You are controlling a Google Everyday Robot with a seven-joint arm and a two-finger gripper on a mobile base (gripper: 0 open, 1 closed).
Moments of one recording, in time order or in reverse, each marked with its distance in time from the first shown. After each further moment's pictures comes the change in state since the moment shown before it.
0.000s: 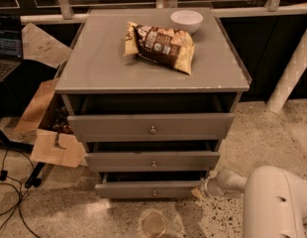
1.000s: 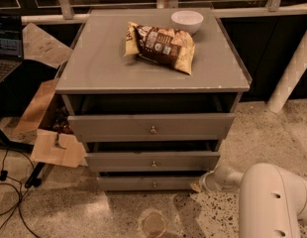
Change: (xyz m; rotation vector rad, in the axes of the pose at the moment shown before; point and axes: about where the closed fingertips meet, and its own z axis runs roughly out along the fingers) arm -0.024 -0.012 0.003 0.037 -0.024 -0.014
